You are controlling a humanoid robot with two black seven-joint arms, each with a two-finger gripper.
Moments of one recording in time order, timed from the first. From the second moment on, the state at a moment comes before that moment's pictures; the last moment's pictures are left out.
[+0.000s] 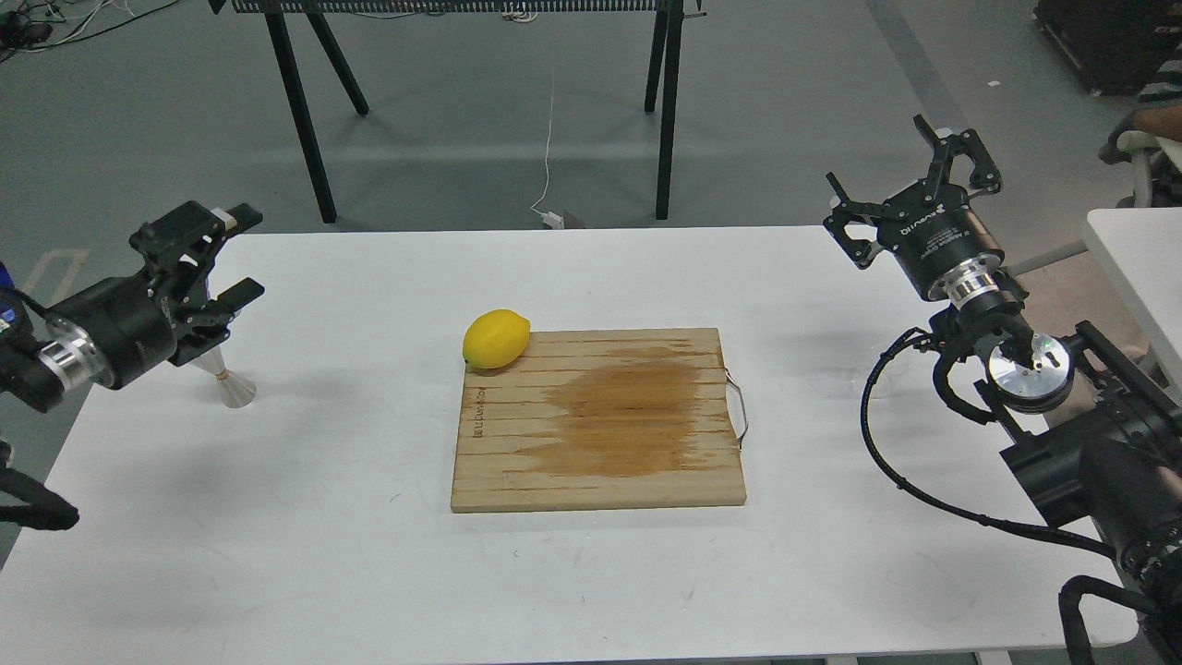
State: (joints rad) left arm -0.27 1.02 -0.85 -1.44 0.80 -0.23 -0.26; right arm 0.62 -0.25 1.11 0.75 0.06 0.46 0.05
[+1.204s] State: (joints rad) left arm -0.23 0.66 -0.83 -1.02 1.93 0.17 -0.04; right arm 0.63 -0.24 1.10 0.74 0.06 0.46 0.05
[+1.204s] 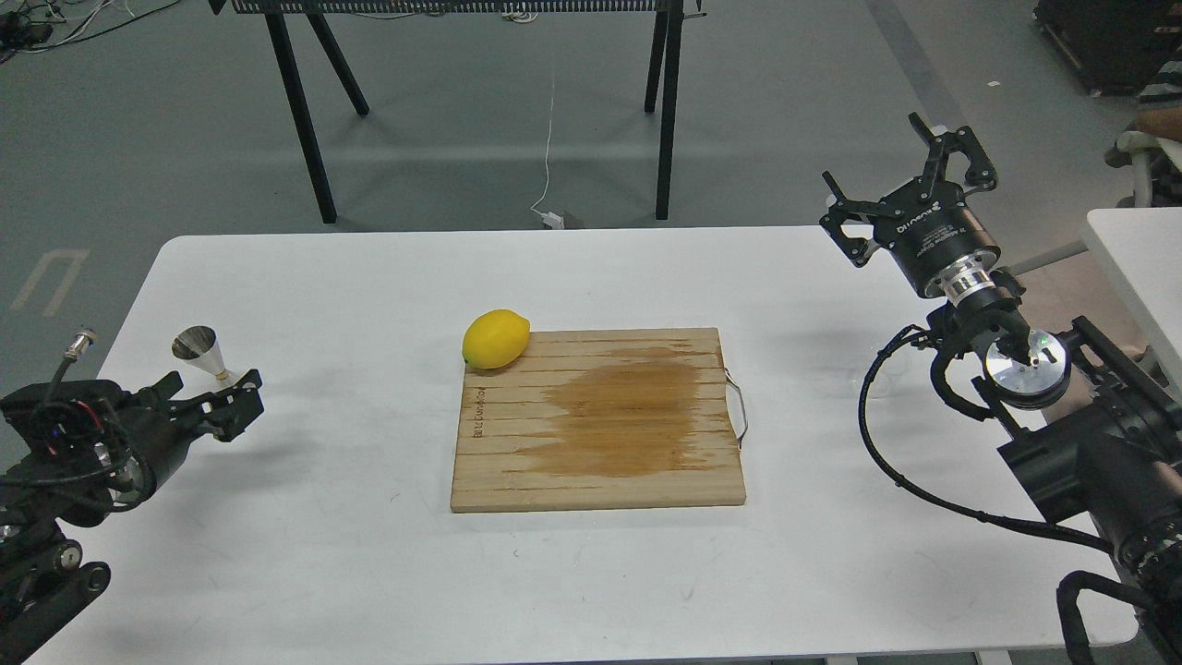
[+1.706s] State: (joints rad) left arm -0.36 0.48 -0.83 -0.69 1.96 0.24 -0.09; right arm 0.63 -0.25 1.10 0.73 0.06 0.46 0.05
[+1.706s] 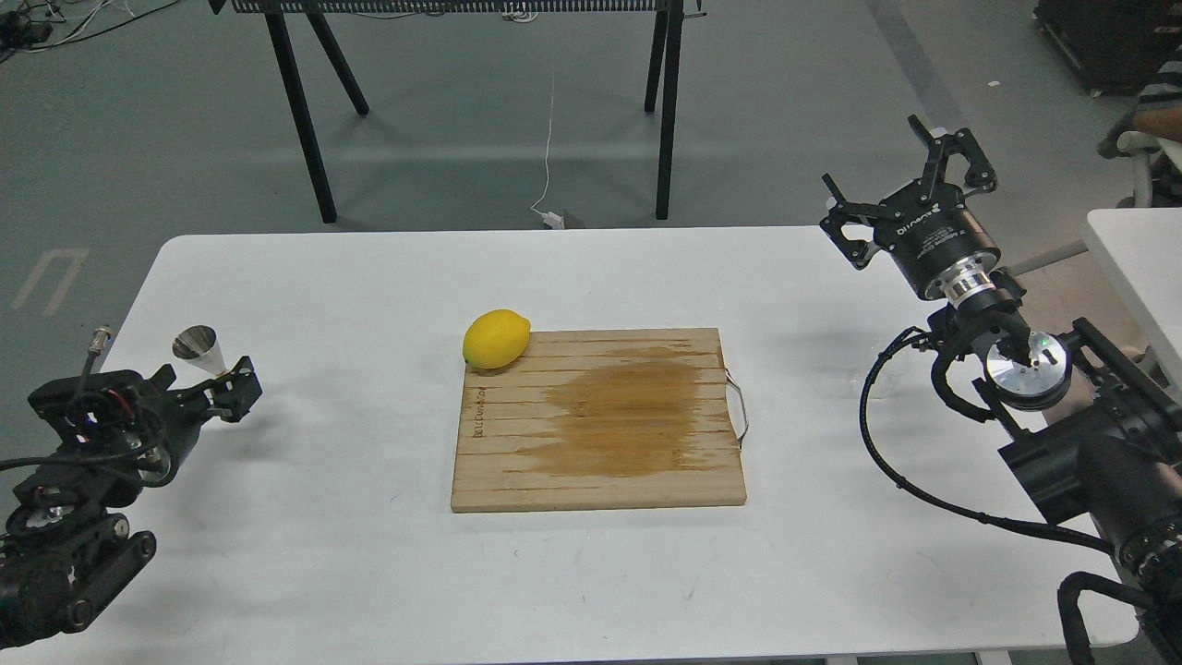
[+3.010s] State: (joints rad) left arm -0.47 0.38 -0.78 -0.54 1.93 0.39 -0.22; right arm 0.63 -0.25 1.10 0.74 0.06 0.45 0.05
